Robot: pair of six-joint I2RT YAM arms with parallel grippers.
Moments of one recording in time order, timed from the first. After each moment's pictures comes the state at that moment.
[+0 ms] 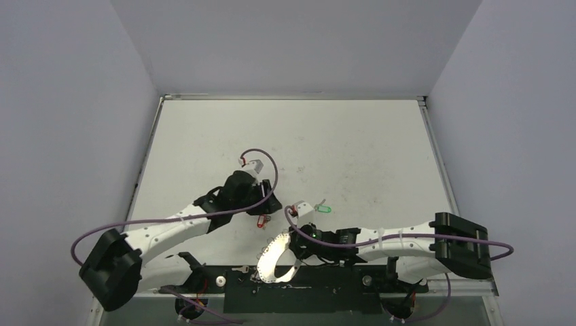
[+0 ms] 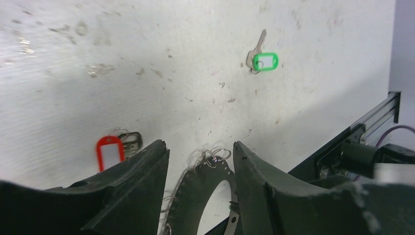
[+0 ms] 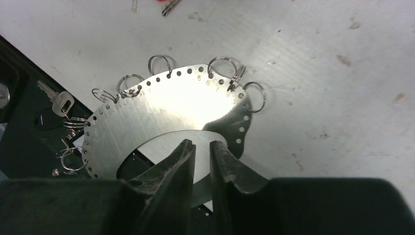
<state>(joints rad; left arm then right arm) -0.77 1.26 0.59 -0.07 0.10 -0.77 1.32 1.27 0.53 -0.06 0.31 0.71</state>
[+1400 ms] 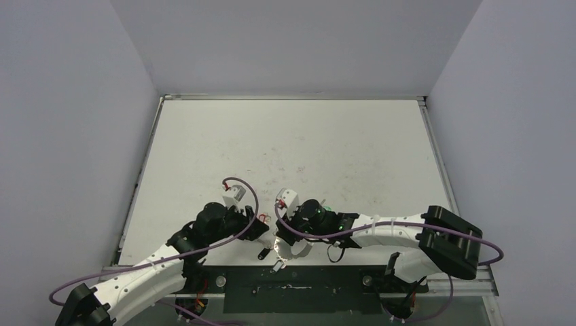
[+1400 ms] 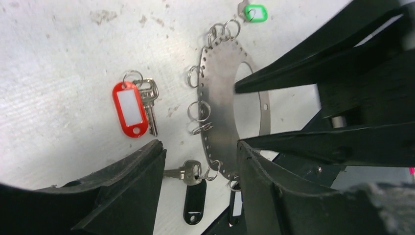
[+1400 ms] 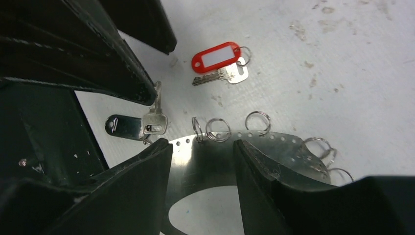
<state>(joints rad) -0.73 0.68 0.19 -0.02 0.17 -0.67 1.12 1.36 0.56 0.23 -0.01 0.19</state>
